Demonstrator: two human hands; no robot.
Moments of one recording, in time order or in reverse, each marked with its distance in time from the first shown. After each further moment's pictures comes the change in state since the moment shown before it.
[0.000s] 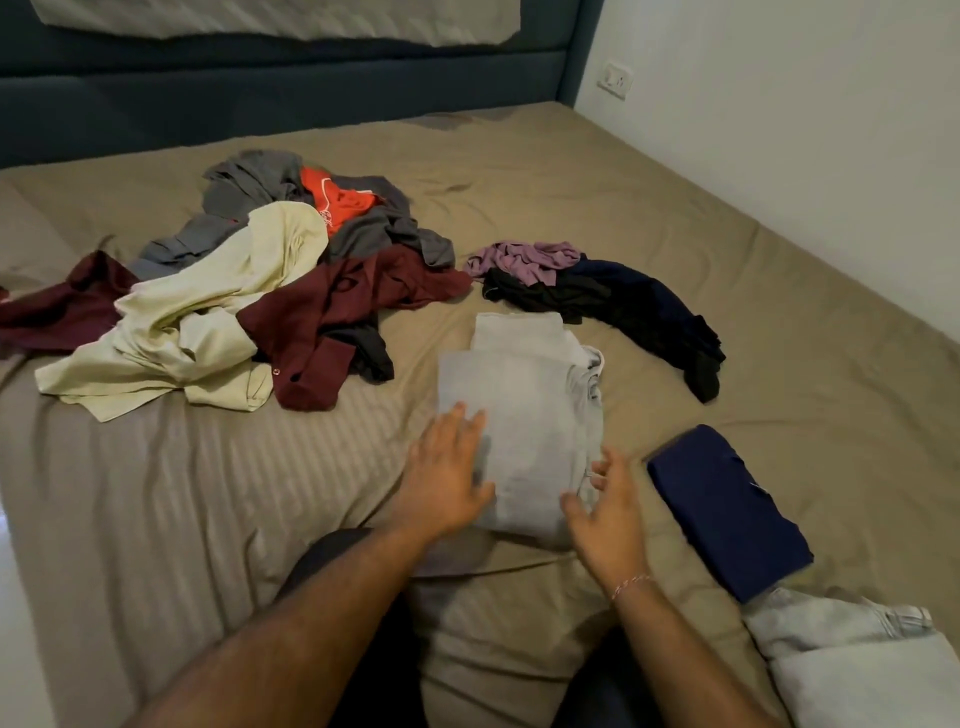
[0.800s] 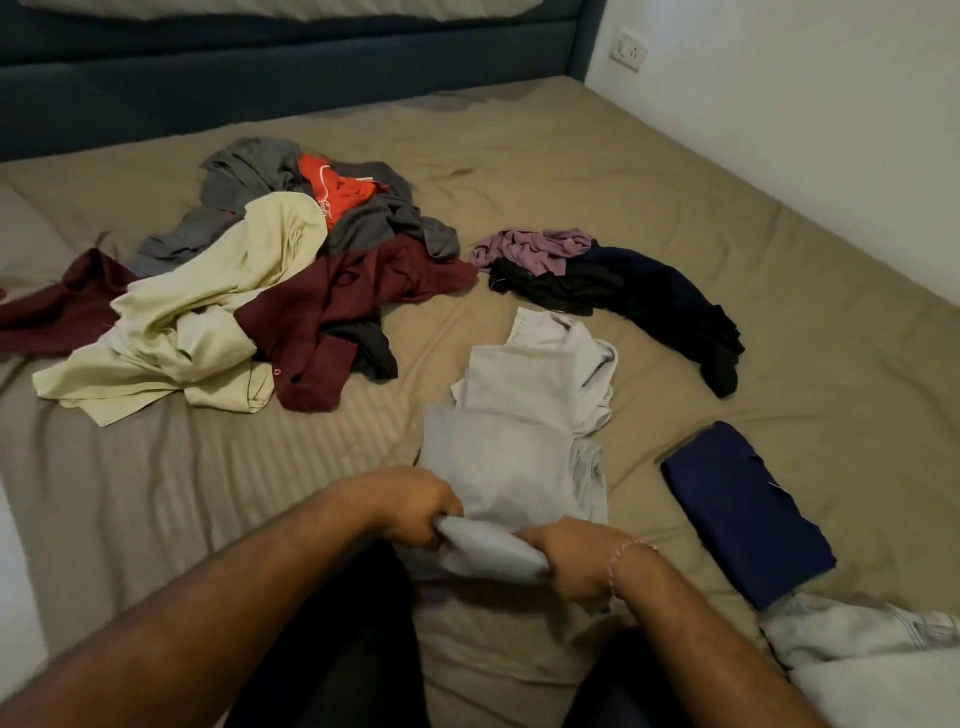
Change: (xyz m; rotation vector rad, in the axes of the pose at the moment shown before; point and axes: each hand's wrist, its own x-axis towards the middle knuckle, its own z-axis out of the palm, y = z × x) left_hand 0.008 -0.021 -0.070 0.155 -0.852 0.248; right_hand 0.026 -0.027 0.006 -0.843 -1.069 -0.271
